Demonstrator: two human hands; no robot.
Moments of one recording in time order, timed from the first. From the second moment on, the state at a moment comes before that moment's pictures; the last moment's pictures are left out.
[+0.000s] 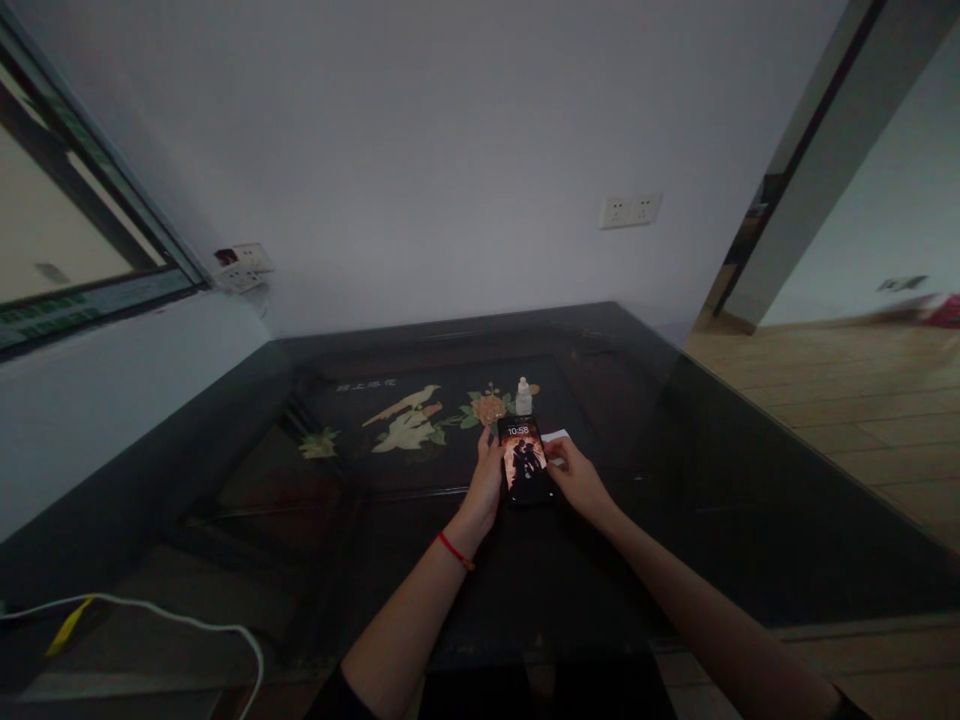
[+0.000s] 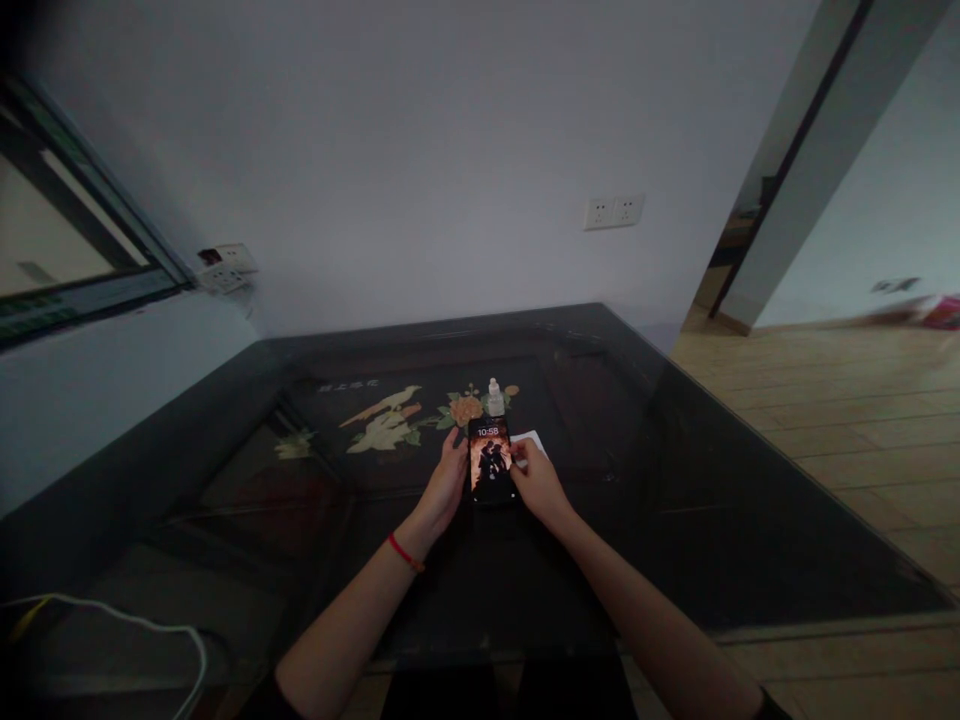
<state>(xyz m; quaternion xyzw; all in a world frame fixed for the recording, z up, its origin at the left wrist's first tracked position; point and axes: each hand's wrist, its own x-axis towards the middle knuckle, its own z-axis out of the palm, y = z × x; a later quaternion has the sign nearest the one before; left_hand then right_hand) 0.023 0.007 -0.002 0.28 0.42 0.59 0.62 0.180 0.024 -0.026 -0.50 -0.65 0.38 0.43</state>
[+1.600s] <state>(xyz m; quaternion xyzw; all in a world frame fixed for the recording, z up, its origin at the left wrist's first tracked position) -0.008 0.016 0.014 0.29 0.49 0.51 0.65 0.187 0.032 -0.025 -0.46 -0.53 0.56 0.44</state>
